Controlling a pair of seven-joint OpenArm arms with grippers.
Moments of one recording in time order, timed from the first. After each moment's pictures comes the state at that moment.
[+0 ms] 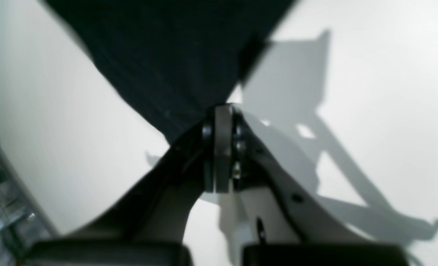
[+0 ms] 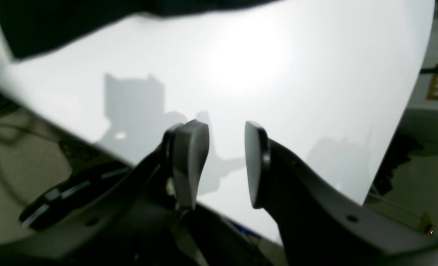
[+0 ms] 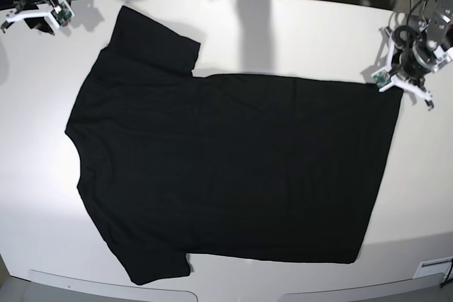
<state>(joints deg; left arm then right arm) 15.6 -38.1 8.4 89.0 16.0 -36.2 18.7 -59.9 40.3 14.5 115.3 -7.9 3.5 -21.6</state>
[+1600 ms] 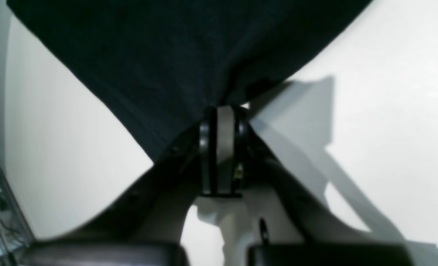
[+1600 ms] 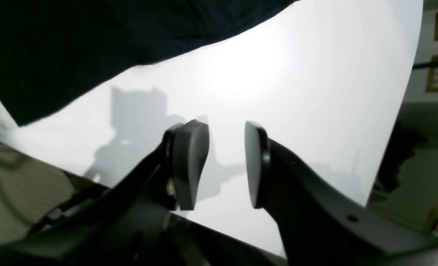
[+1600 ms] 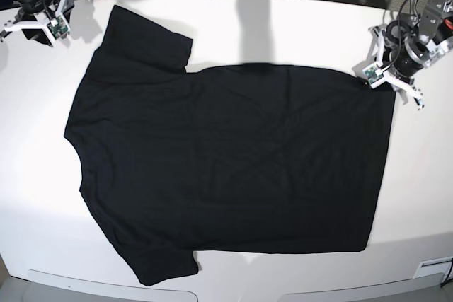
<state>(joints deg) 15.1 -33.4 7.9 83.0 23.4 -34.5 5.6 -57.3 40.6 14.5 115.3 -6.6 5.2 -20.5</state>
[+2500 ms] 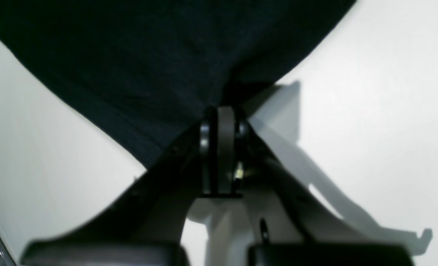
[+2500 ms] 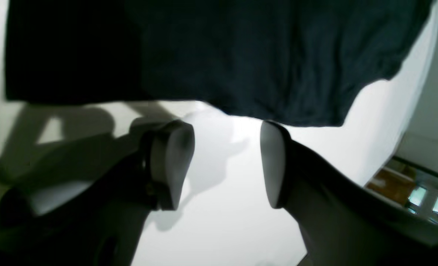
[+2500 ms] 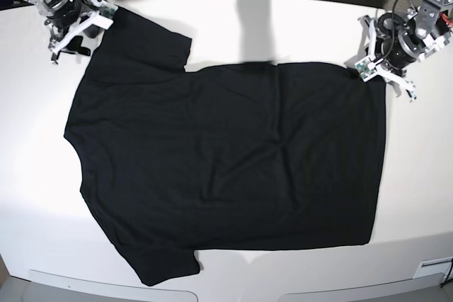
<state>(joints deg) 16.6 -33.3 8.5 89.3 16.7 -34.7 12.5 -37.4 51.5 -14.4 101.6 -31.7 8.3 -19.7</state>
